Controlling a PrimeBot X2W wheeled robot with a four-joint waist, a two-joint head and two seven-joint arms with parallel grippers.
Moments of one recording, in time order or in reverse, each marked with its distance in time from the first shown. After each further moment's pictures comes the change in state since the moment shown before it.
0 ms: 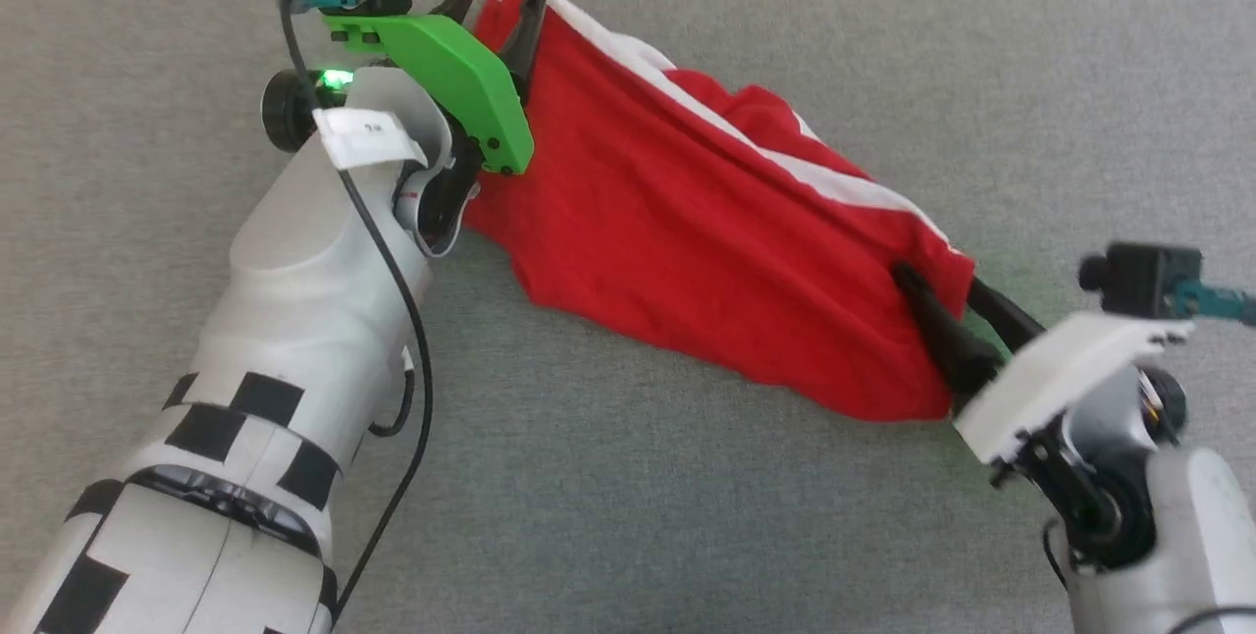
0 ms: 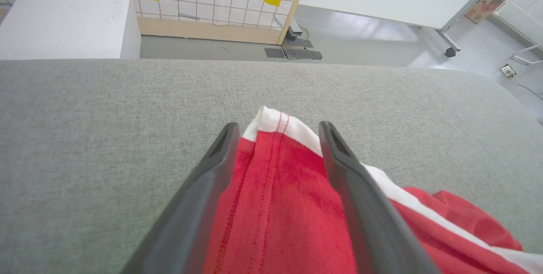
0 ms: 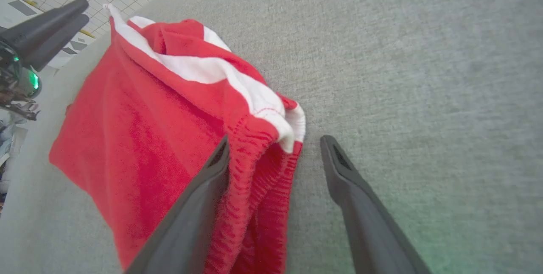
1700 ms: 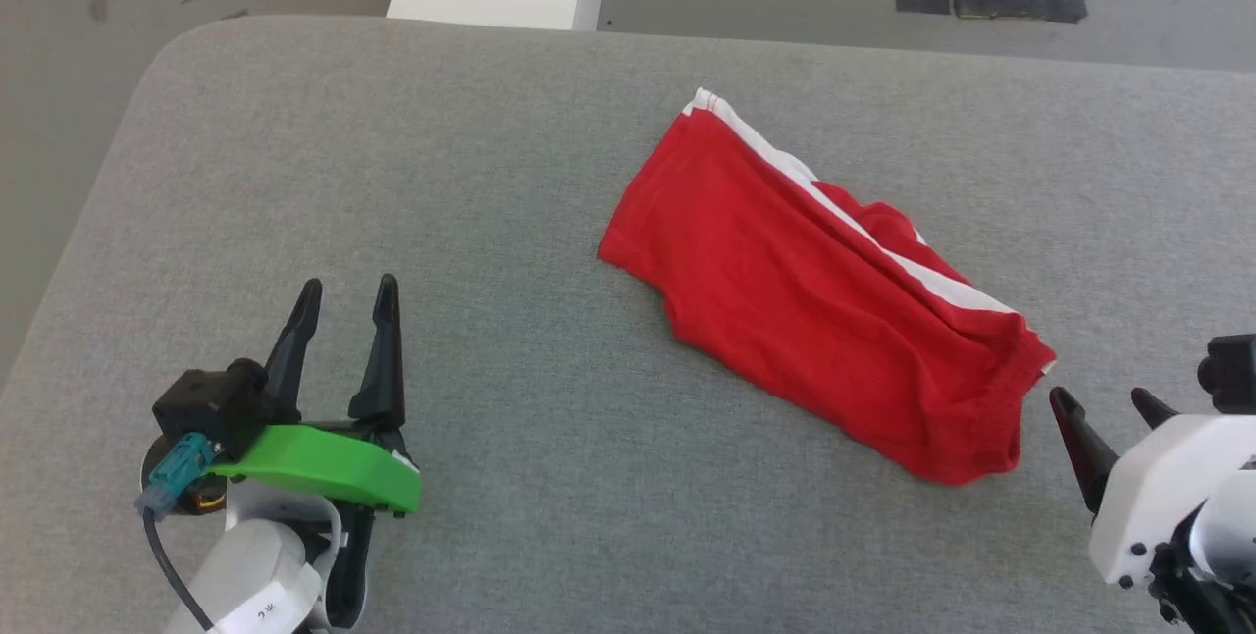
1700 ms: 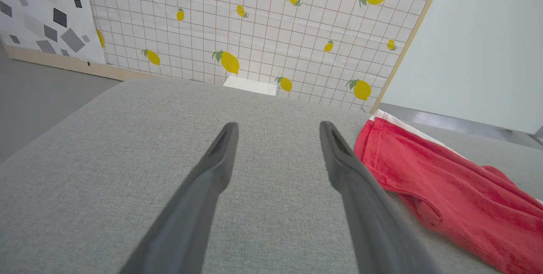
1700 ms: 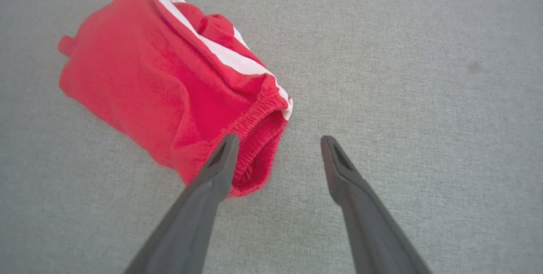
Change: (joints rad) left arm 0.917 0.184 0.306 -0.892 0.219 0.185 -0.193; right arm 0.265 -0.001 -0.170 -0.411 -0.371 -0.004 0.376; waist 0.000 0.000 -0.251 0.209
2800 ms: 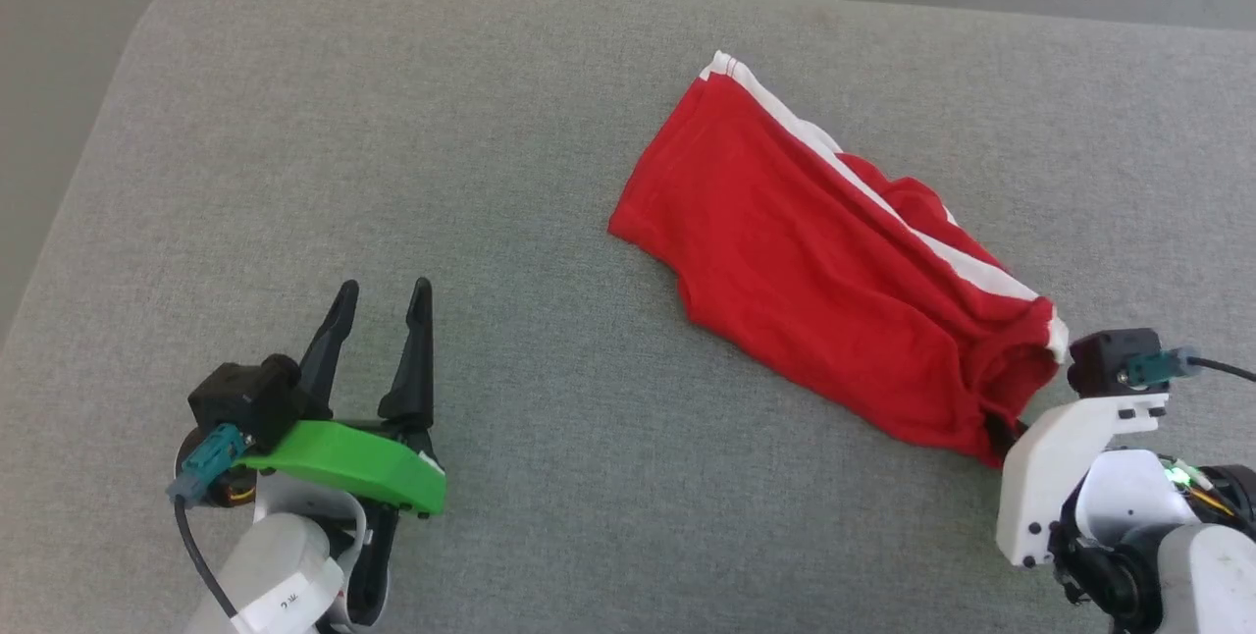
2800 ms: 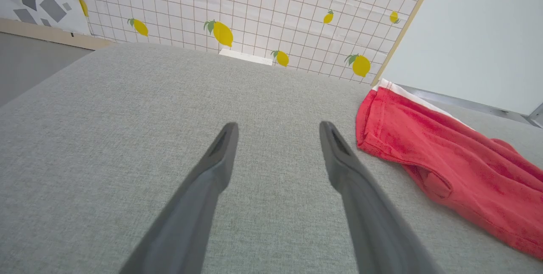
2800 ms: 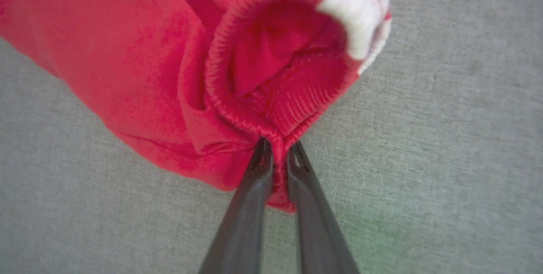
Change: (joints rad) left arm -0.026 -0.026 -0.029 0.049 0.000 -0.037 0.001; right arm -0.116 0.000 0.086 0.361 -0.029 0.001 -0.058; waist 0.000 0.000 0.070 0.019
